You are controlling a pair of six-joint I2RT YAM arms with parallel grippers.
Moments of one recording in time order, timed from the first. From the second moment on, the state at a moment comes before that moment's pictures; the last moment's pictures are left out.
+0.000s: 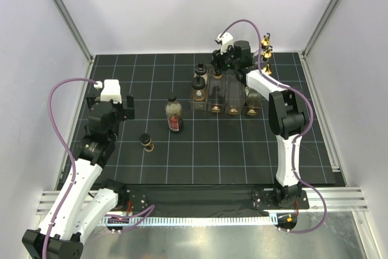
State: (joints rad) left arm -0.27 0.74 0.76 -0.28 -0.41 0.06; right arm 0.29 2.14 1.66 0.15 -0.31 -0.20
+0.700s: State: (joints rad) left arm -0.27 0.74 0.76 -0.28 -0.40 0.06; right arm 0.32 2.24 1.74 0.14 -0.15 -0.16
